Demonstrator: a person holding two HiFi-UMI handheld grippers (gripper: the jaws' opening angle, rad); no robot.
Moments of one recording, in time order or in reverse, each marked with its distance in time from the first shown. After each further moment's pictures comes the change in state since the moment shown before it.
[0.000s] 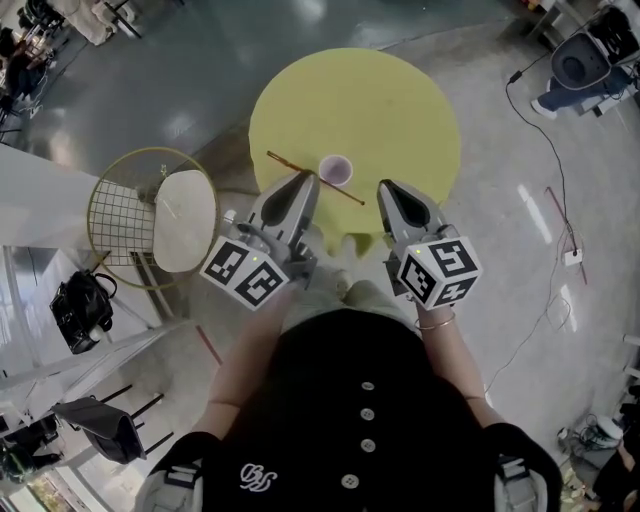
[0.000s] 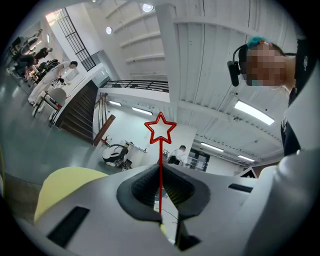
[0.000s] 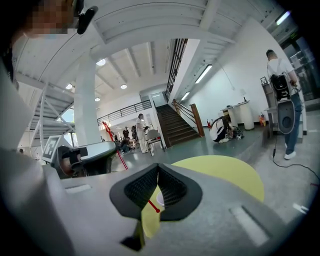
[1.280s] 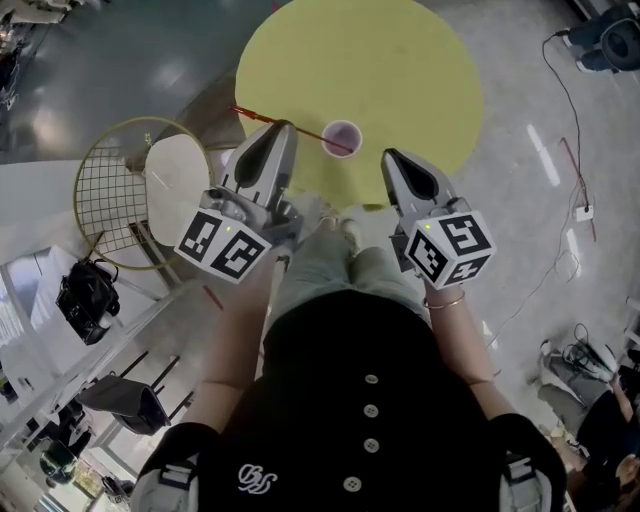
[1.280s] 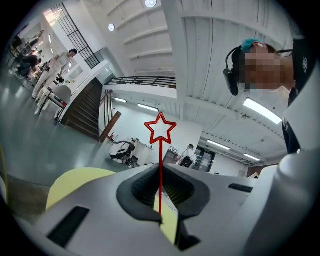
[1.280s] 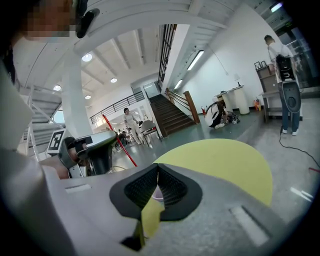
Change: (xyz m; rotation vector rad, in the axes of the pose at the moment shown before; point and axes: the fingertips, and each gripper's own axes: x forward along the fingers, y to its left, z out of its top) left arm 0.008 0.086 0.001 -0.039 0.054 0.067; right arm 0.049 -0.010 -0.050 0.111 0.140 -0.036
